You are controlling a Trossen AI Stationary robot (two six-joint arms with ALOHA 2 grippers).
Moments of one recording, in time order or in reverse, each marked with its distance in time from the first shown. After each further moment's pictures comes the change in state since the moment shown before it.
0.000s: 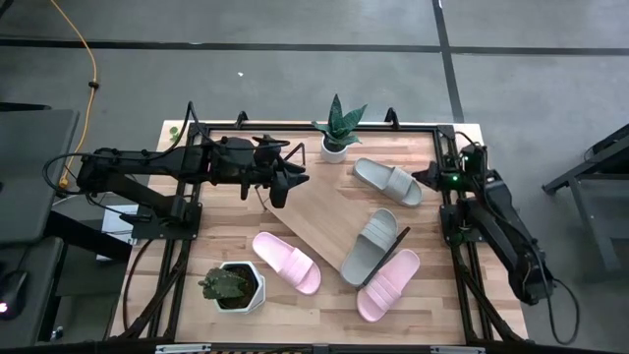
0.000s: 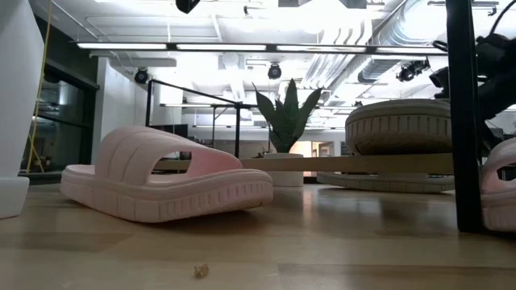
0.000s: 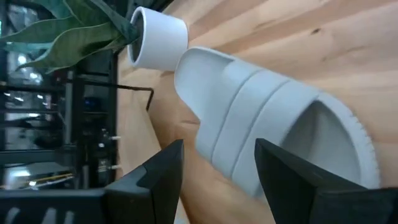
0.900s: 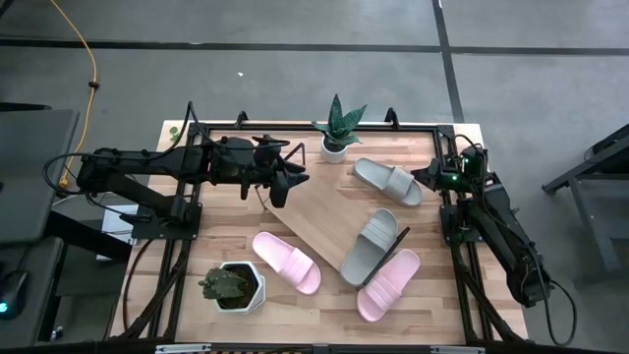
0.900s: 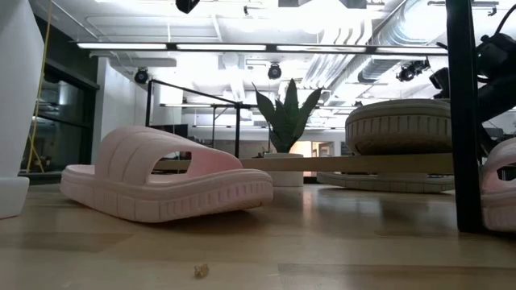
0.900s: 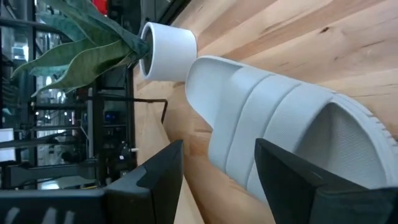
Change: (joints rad) left arm 0.000 0.000 0.000 0.001 -0.008 0.002; right arm 0.001 -0.037 -0.041 0.085 -0.003 0.138
